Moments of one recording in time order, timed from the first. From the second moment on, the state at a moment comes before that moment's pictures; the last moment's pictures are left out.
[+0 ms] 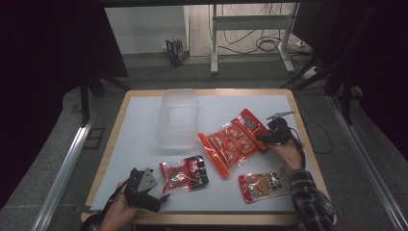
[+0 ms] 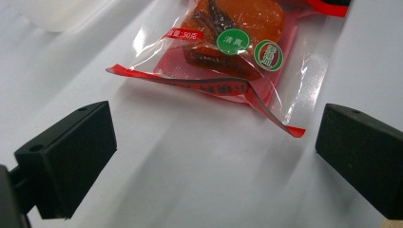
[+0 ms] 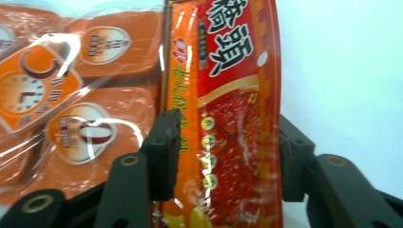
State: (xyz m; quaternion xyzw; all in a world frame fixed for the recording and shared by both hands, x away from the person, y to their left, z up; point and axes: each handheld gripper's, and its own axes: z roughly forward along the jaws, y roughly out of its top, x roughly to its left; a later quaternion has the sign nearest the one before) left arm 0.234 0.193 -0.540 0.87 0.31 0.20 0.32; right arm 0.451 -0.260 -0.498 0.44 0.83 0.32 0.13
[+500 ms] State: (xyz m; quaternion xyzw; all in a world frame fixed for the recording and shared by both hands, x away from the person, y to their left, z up) left arm 0.234 0.194 -0.539 0.87 0.31 0.21 0.32; right arm 0.466 -0.244 -0.500 0.41 0.85 0.32 0.09
